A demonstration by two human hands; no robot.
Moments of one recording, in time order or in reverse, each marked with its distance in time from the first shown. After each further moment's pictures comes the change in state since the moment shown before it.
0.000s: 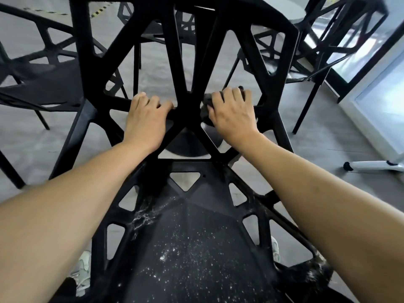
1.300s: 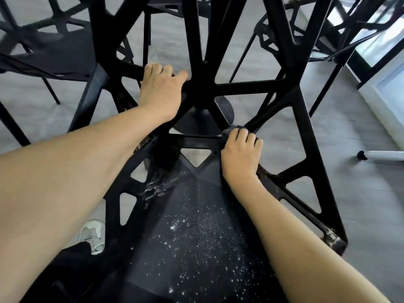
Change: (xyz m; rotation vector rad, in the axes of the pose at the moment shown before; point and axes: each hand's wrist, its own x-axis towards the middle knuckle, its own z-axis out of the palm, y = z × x) left_hand 0.006 0.007 -0.001 0.017 -0.073 -0.034; right_hand -0.123 -0.069 -0.005 -0.099 -0.638 0.322
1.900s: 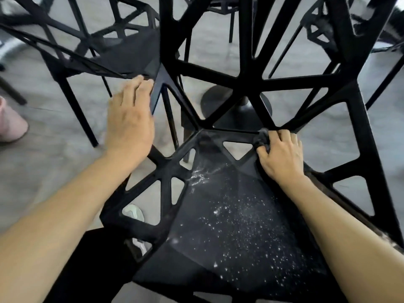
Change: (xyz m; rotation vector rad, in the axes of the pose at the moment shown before) left_hand -0.149 -0.085 -0.081 -0.136 0.077 -0.262; right_hand -0.005 0.012 0.010 0.444 0.086 -0.113
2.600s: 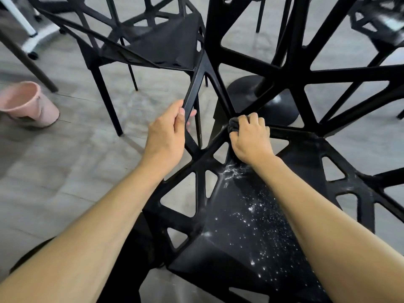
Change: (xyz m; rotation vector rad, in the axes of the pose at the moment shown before) left_hand -0.036 -0.014 -0.001 -0.623 -0.113 -0.314; right_hand 0.014 -0.153 0.020 0.152 -0.142 -0.209
